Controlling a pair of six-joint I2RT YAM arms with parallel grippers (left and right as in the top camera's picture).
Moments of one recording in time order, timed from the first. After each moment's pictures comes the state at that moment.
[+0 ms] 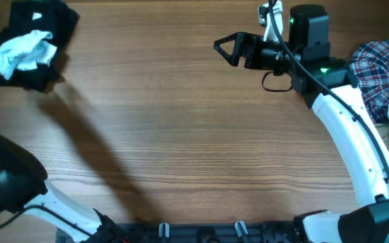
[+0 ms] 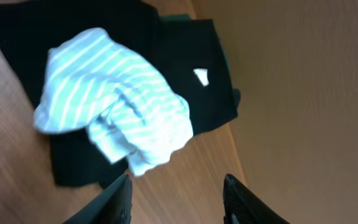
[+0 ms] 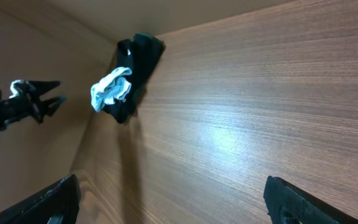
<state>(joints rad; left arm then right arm) 0.64 1.99 1.83 -0.66 0.37 -0.74 0.23 1.54 1.40 -0.48 -0.60 0.44</state>
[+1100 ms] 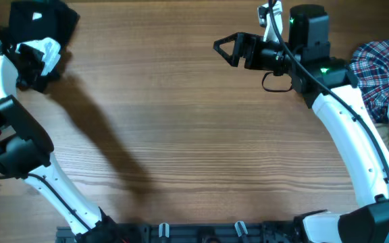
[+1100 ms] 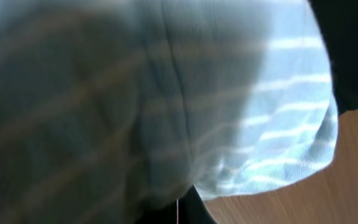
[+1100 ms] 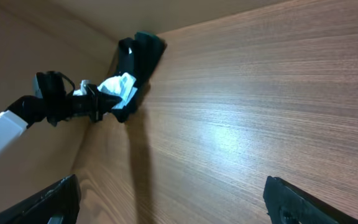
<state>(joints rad) 0.50 2.27 1.83 -0.65 0.23 -0.65 0.23 1.54 1.40 -0.48 -0.61 0.44</state>
